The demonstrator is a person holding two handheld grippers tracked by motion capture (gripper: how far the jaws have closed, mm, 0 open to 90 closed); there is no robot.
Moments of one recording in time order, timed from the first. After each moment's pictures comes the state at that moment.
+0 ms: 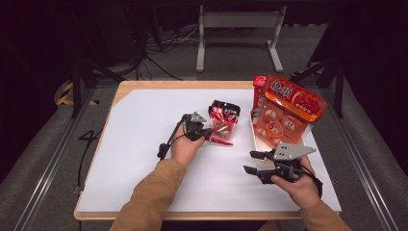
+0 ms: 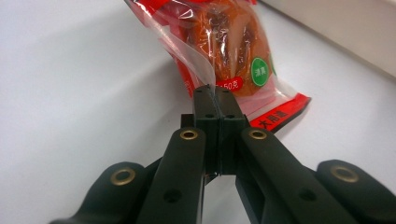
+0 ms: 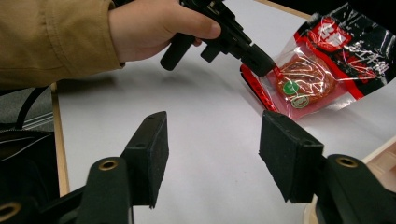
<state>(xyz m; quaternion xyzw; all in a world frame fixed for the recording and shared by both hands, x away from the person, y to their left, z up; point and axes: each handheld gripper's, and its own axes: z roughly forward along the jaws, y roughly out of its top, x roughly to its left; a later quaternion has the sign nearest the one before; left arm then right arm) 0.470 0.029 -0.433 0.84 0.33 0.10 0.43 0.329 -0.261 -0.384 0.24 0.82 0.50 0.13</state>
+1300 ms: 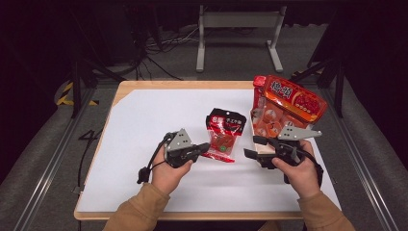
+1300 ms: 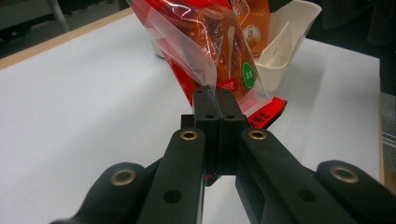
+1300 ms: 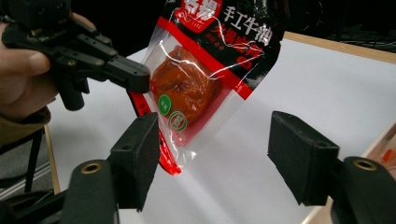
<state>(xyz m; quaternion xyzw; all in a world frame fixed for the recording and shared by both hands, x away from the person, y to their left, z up) 0.363 0.068 -0.379 0.81 0.22 0.12 0.52 0.353 -0.260 -0.354 0.32 0.77 0.54 0.12</state>
